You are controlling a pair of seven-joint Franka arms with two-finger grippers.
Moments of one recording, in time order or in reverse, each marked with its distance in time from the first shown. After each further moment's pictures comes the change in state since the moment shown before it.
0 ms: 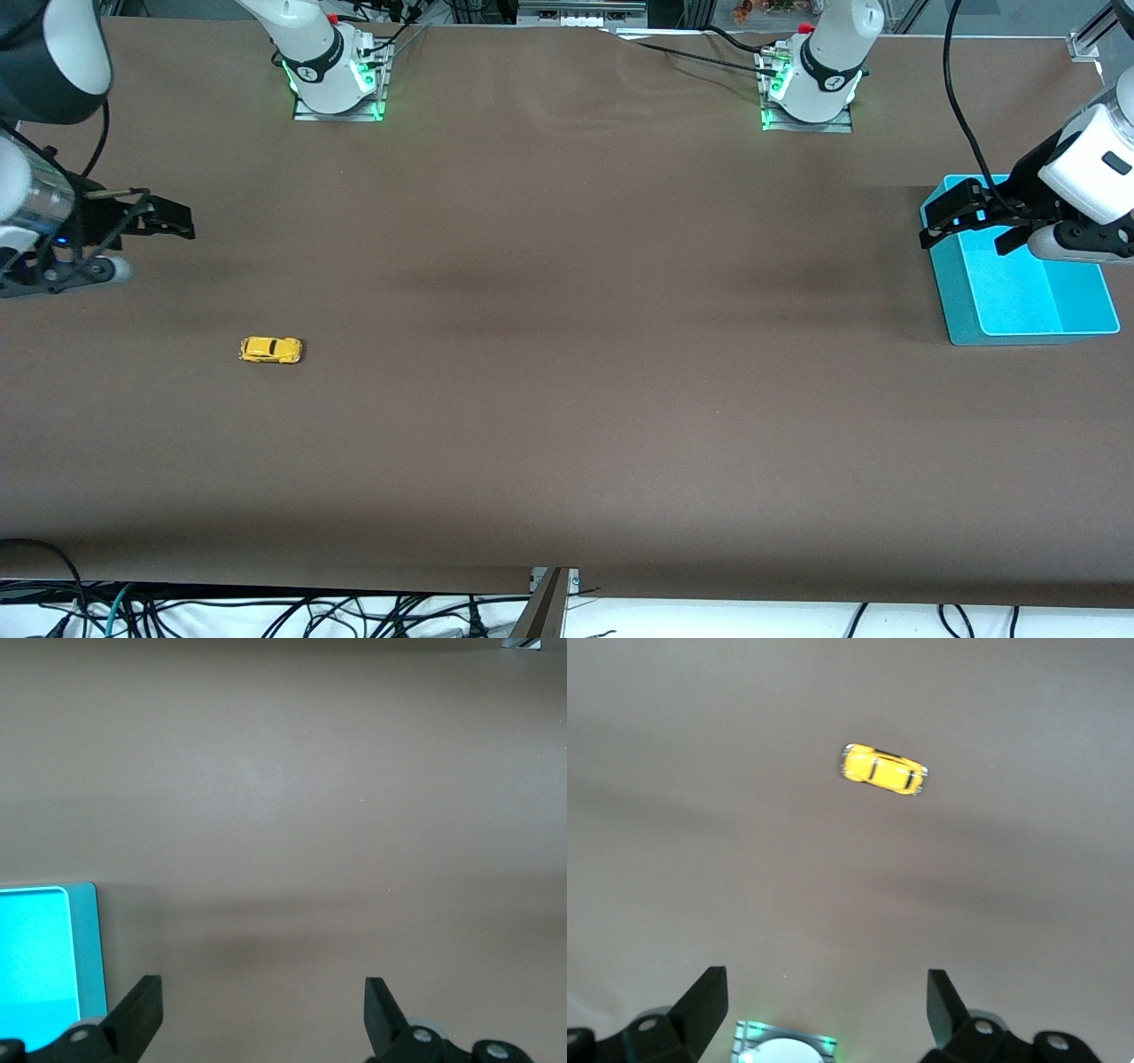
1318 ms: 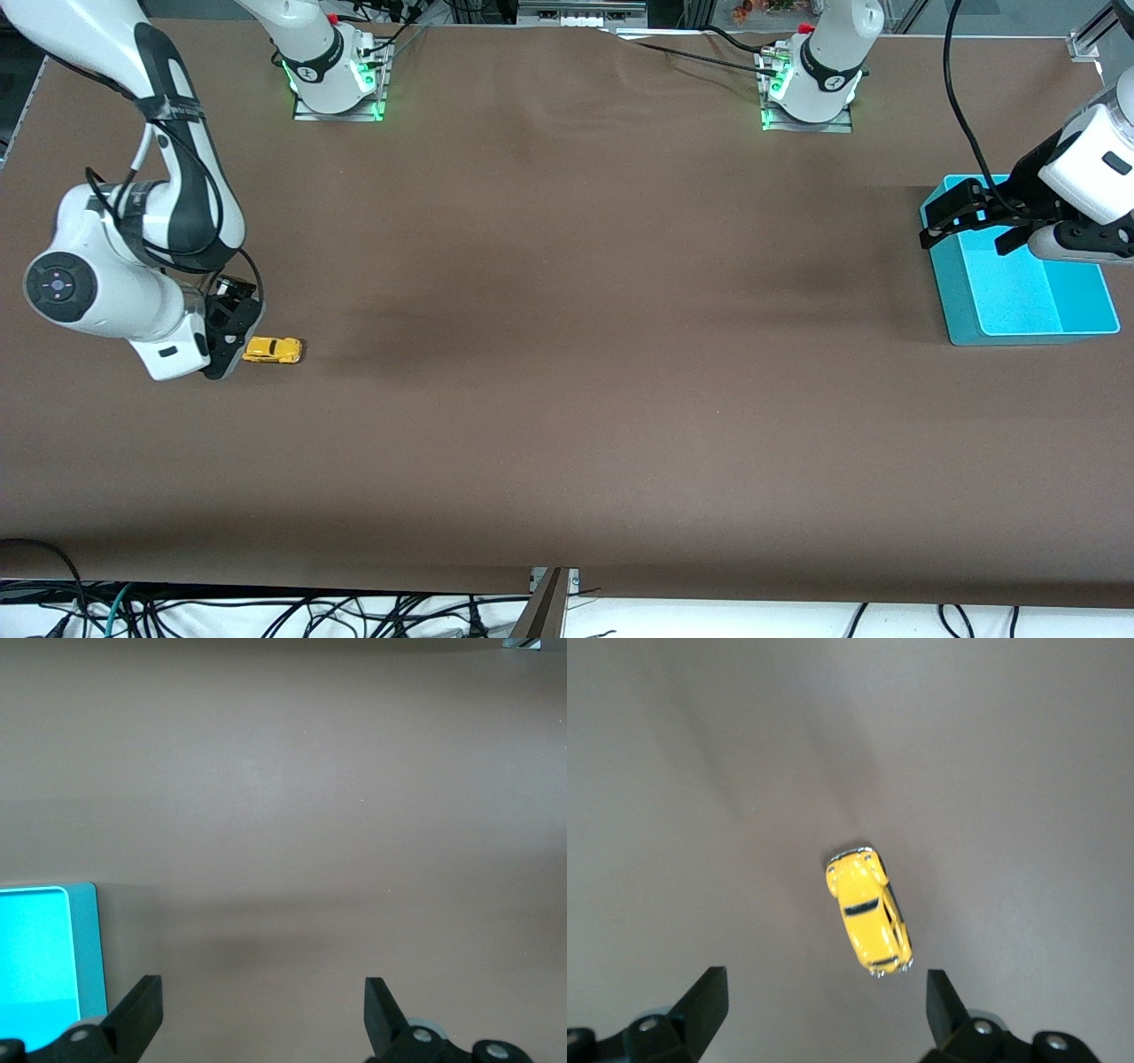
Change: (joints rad) left arm 0.000 0.000 0.000 0.000 0.000 0.000 0.000; right arm -0.006 0.231 -0.015 -0.263 -0.011 0.592 -0.904
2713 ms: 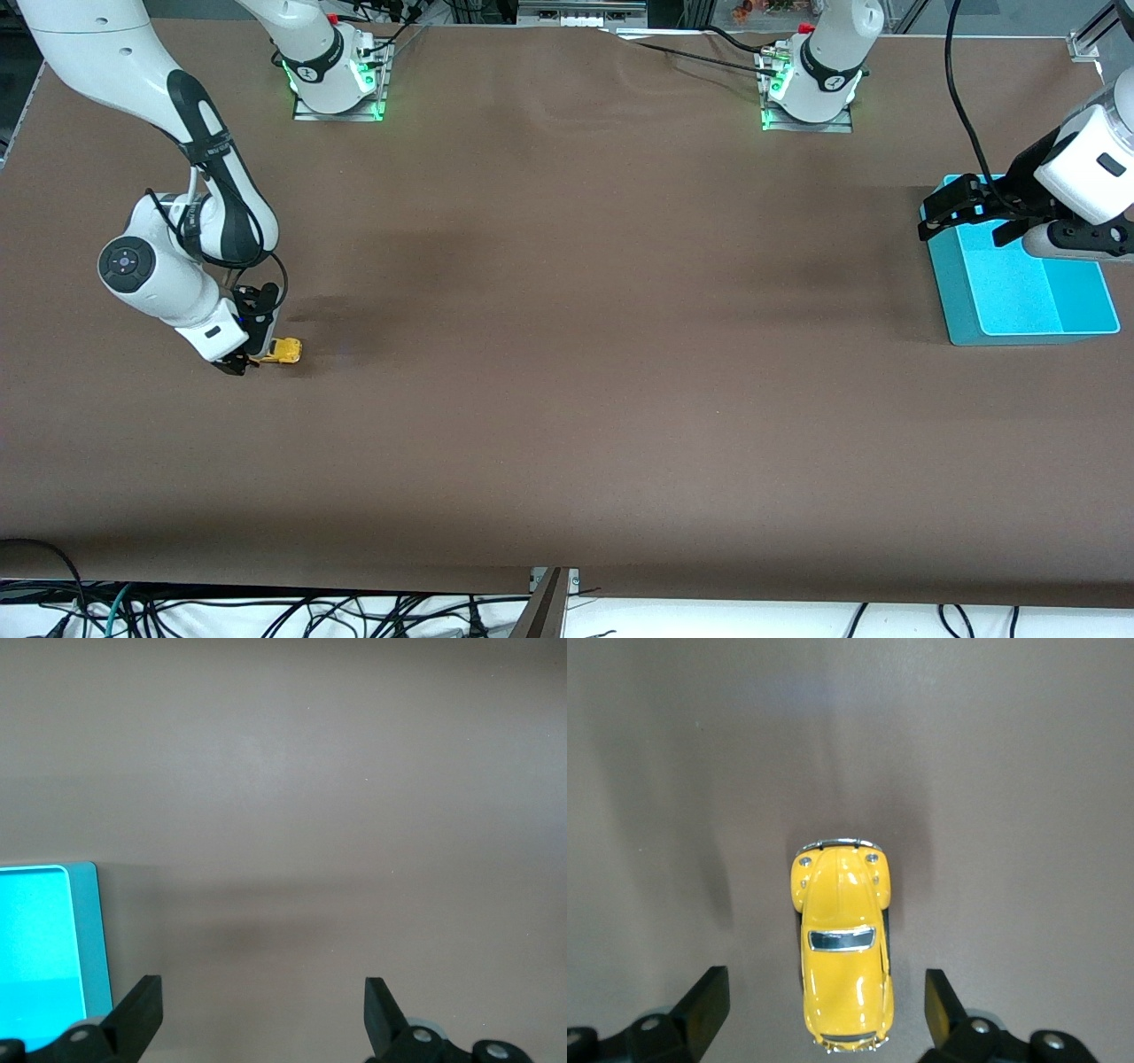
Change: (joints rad) left arm 0.001 0.000 0.003 0.000 0.000 -0.049 0.000; right arm -0.056 0.059 -0.005 -0.252 0.000 0.479 -0.322
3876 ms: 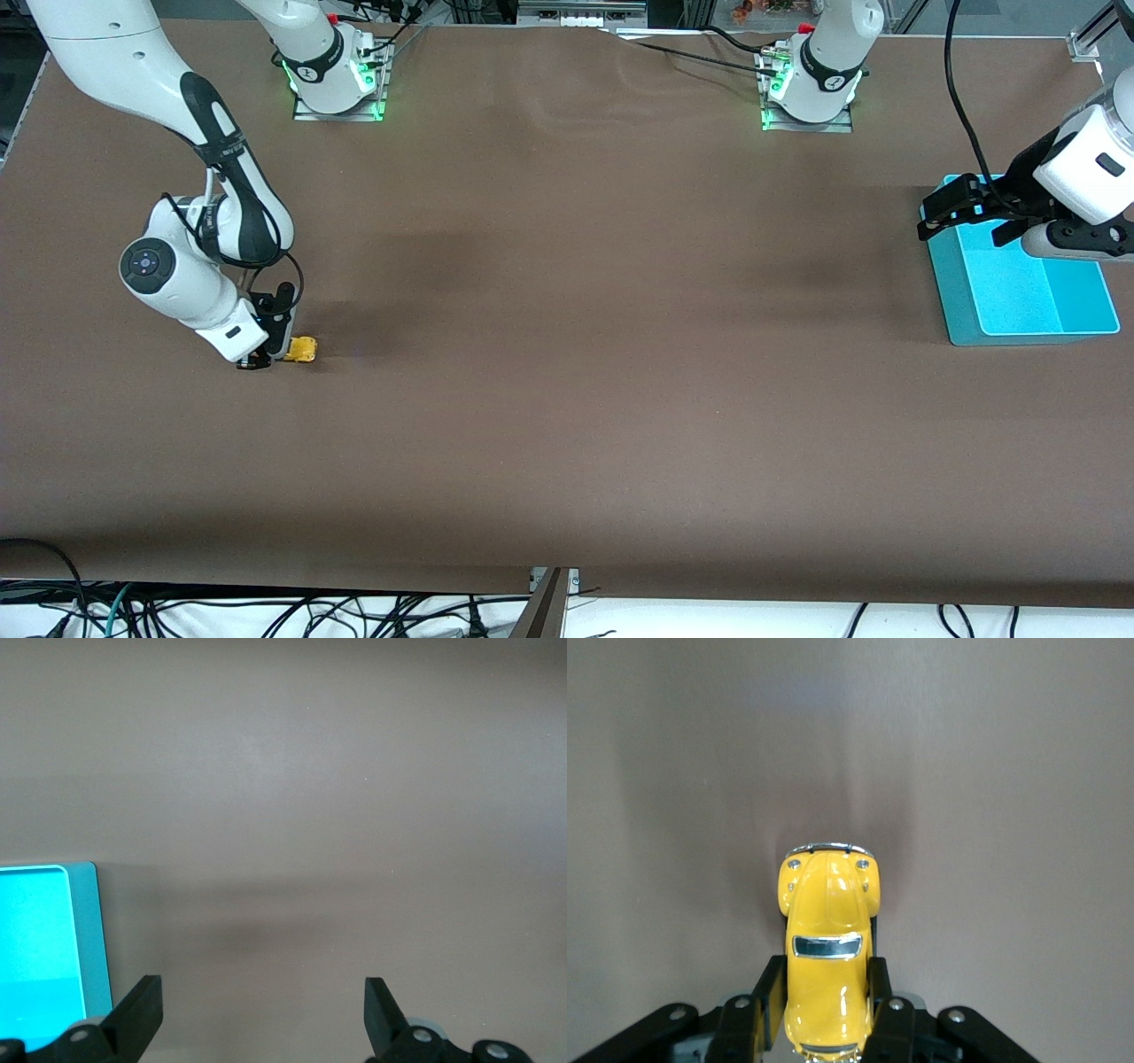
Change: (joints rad) left arm 0.000 0.000 -0.001 0.000 0.000 0.000 0.000; right arm 0.003 0.008 0.053 0.000 0.000 0.020 -0.020
